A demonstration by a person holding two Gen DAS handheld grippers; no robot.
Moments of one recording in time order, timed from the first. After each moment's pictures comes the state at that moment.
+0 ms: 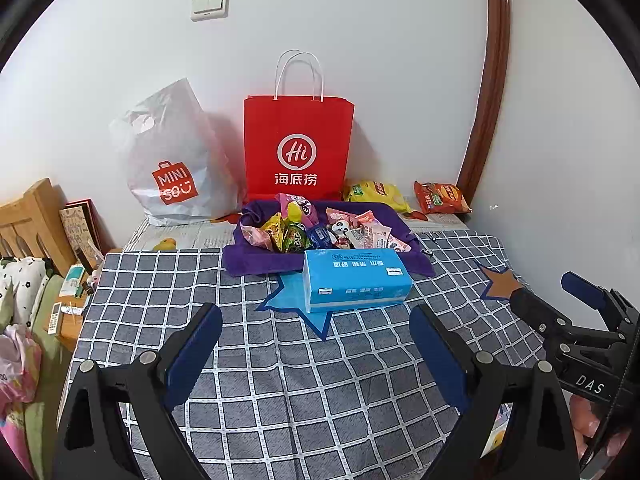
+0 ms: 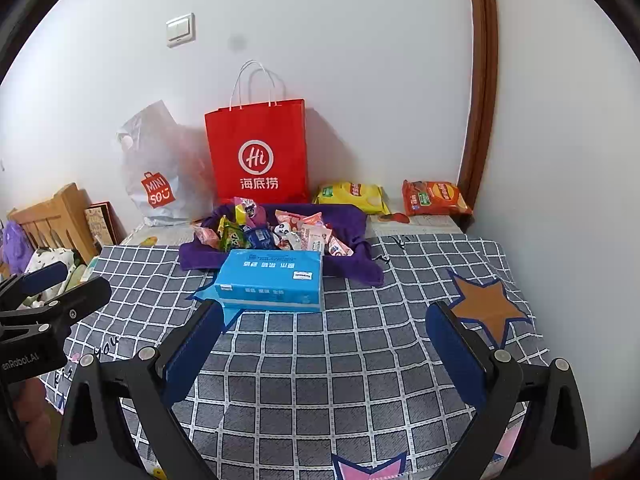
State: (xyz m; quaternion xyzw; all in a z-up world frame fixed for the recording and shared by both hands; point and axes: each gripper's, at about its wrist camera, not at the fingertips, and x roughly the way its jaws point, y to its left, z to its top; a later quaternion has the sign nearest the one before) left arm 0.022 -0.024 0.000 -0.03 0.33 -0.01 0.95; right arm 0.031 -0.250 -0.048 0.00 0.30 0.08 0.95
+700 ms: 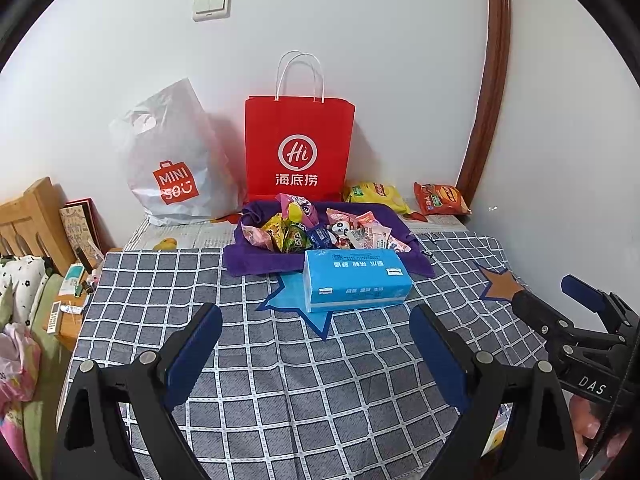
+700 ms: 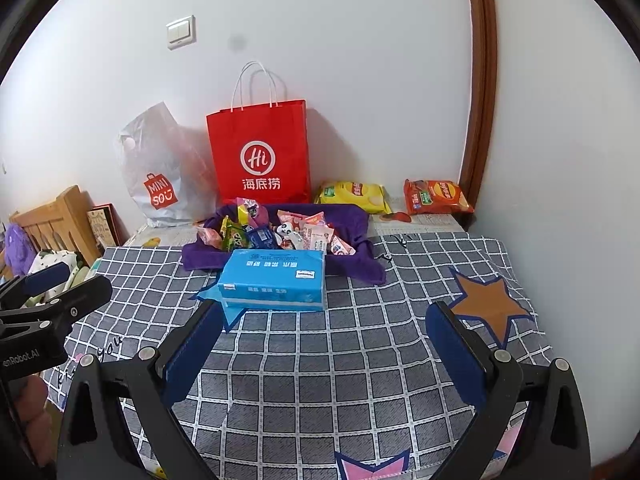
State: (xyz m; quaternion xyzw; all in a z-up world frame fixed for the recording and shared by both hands) left arm 0.020 -0.024 0.002 -0.03 0.32 -0.01 0.95; right arm 0.029 -0.249 -0.048 0.01 0.30 0.08 0.95
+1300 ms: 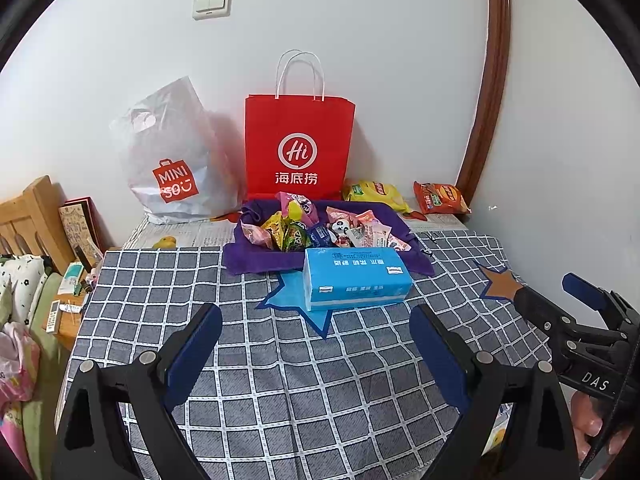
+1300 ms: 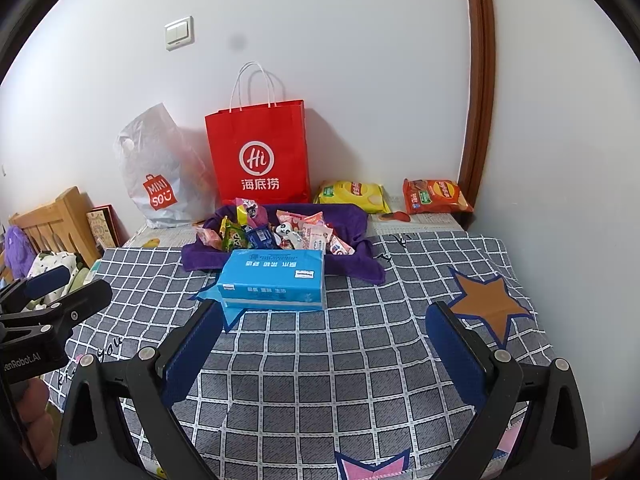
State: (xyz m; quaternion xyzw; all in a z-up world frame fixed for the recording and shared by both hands) left arm 0.019 -0.025 -0.001 -0.03 0.32 -0.01 0.95; right arm 0.029 -0.250 -0.048 0.01 0.30 0.08 0.95
